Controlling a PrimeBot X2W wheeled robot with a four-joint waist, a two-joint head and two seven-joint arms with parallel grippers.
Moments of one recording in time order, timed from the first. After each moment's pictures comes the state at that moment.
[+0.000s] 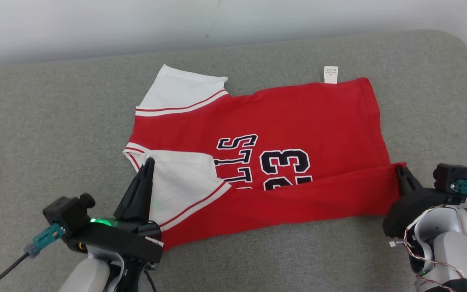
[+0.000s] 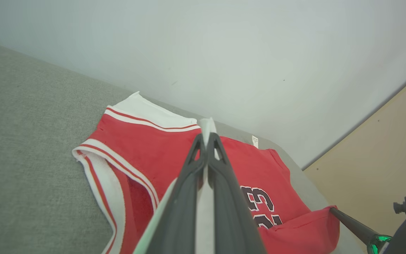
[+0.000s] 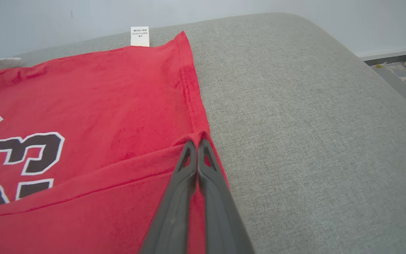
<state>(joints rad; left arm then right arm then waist) -0.34 0.28 -0.42 0.21 -0.90 -0.12 -0.25 -0.38 -0.06 -0.20 0.44 0.06 0.13 0.19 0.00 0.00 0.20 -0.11</state>
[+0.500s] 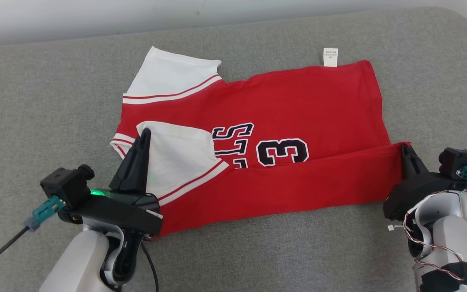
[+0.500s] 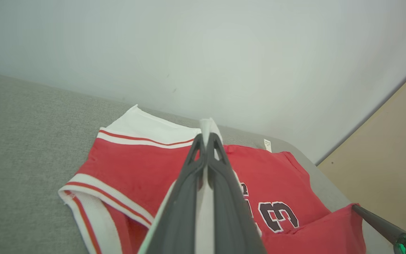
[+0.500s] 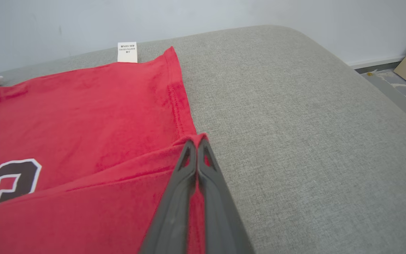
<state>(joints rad) -0.46 0.26 -0.41 0.27 -0.81 -0.10 -0.26 -0.45 -0.05 -0.23 0.47 0.05 0.13 0.10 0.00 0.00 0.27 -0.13</state>
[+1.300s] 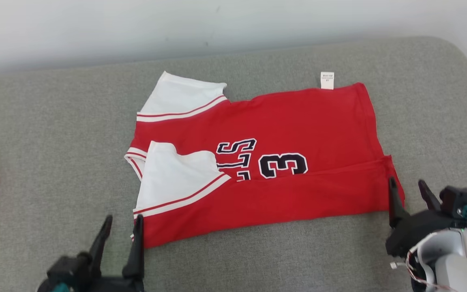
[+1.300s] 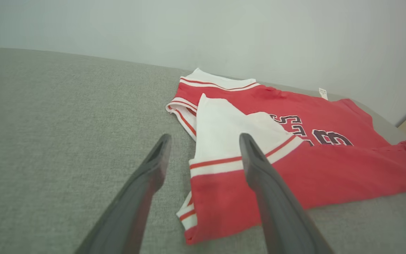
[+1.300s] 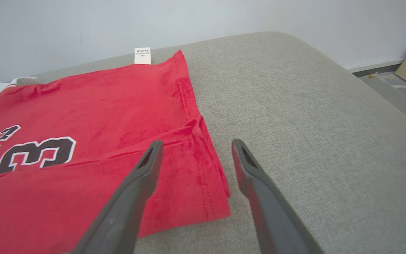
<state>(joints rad) -0.14 0.26 -0.29 0.20 -0.53 0.00 -0.26 -0.31 -0.05 -0.19 0.40 0.11 0.13 0.06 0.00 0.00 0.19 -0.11</state>
